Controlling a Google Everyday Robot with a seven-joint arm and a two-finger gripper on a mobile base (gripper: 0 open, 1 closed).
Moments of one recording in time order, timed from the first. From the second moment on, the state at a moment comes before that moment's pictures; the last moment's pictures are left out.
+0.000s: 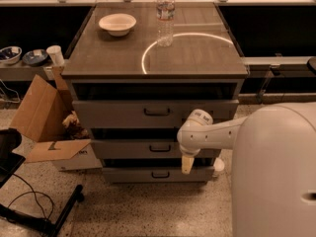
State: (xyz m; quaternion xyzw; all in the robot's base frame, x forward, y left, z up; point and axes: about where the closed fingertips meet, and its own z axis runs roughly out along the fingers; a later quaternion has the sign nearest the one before) arm 0.637 -0.139 0.458 -0.62 0.76 -0.12 0.11
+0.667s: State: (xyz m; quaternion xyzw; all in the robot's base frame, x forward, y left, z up) arm 0.660 -0.150 0.417 -0.63 0.77 -0.09 0.11
